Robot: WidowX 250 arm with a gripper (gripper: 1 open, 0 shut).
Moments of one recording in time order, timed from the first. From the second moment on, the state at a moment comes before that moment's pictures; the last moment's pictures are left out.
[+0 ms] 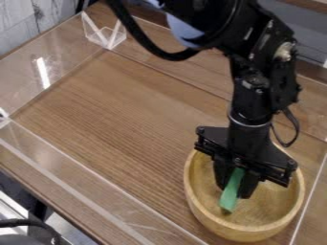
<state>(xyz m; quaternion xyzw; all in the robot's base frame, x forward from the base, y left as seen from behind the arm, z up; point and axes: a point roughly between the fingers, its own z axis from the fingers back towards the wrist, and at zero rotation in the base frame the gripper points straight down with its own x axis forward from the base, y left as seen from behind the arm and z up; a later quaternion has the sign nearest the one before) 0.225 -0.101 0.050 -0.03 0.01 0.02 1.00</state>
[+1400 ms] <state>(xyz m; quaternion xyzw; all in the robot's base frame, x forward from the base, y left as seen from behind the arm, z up) 0.225 -0.090 0.054 -0.02 0.03 0.00 1.00</state>
